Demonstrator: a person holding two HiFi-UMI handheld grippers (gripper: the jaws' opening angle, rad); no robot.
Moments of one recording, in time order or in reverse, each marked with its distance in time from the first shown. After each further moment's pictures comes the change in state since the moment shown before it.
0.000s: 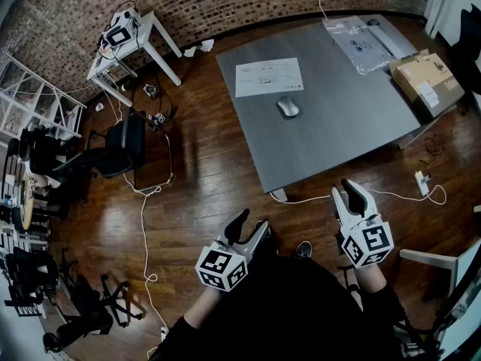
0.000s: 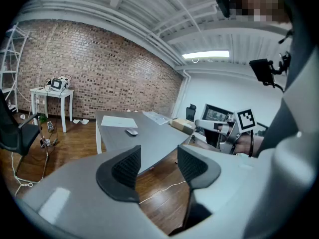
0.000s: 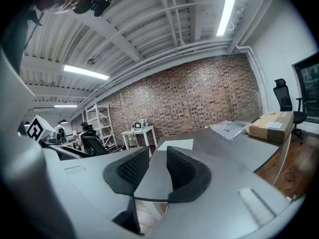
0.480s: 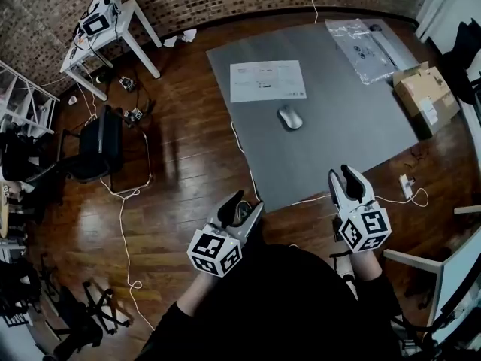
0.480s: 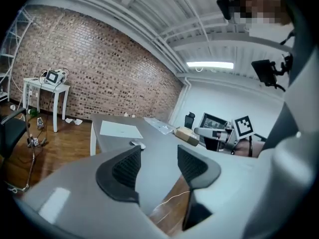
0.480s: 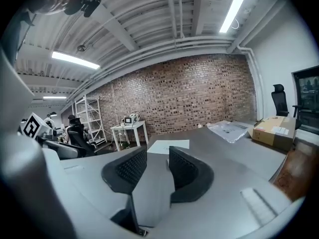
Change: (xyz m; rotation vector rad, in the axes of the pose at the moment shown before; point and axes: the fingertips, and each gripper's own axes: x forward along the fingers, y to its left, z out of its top) left arm 0.075 0.116 0.061 -0.040 -0.071 -0.093; right arm 0.131 -0.024 0.013 -0.029 0.046 -0.107
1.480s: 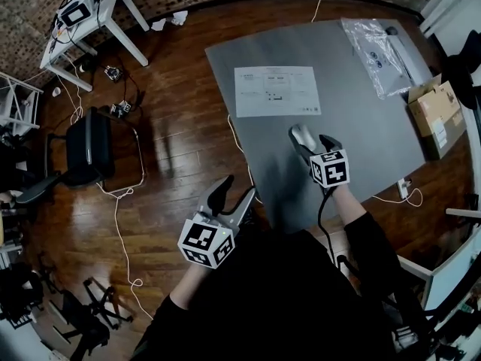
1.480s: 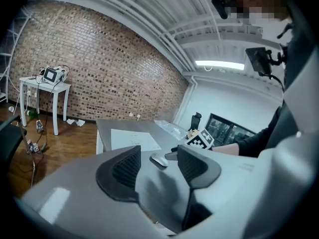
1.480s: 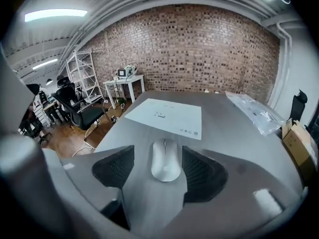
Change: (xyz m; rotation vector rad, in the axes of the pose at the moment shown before) left arm 0.079 0.130 0.082 -0.026 0.032 0.017; right arm 0.273 -0.059 -0.101 -0.144 0.576 -0.029
